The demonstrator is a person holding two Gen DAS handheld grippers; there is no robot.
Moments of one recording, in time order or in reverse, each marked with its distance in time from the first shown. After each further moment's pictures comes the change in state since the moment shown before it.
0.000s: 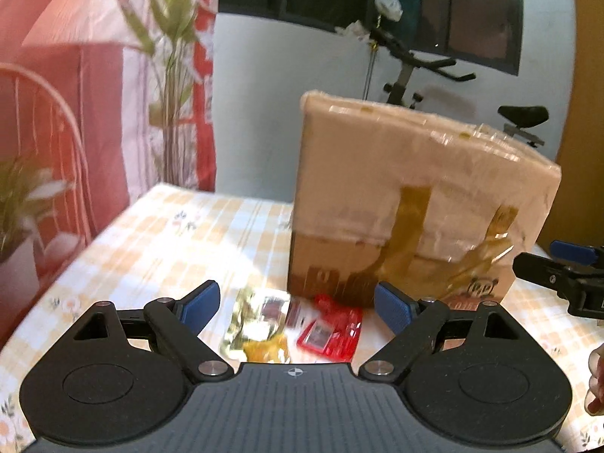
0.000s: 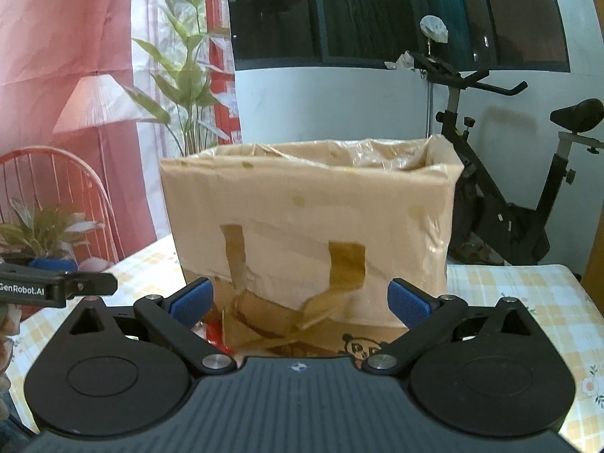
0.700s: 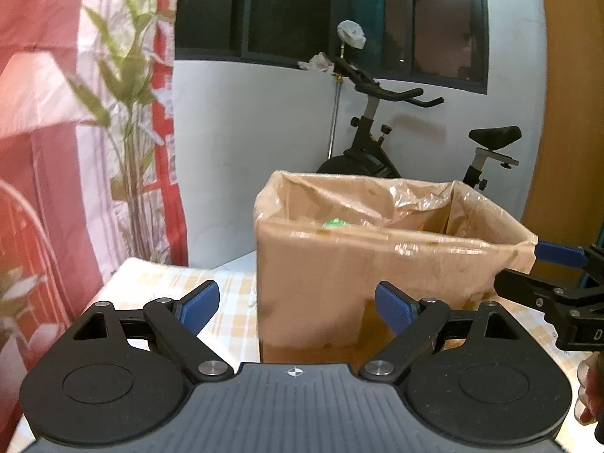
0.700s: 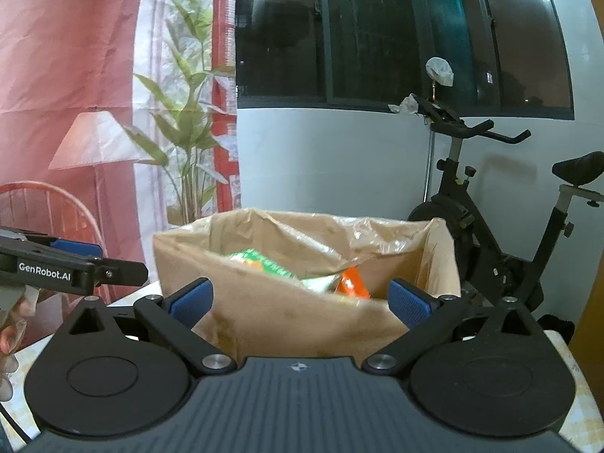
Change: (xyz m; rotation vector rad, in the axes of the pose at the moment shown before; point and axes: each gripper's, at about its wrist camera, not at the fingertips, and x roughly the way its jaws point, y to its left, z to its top) left arm 0.005 -0.022 0.076 0.088 -0.102 -0.075; right arm 0.002 0.003 0.059 -0.054 -0.111 -0.010
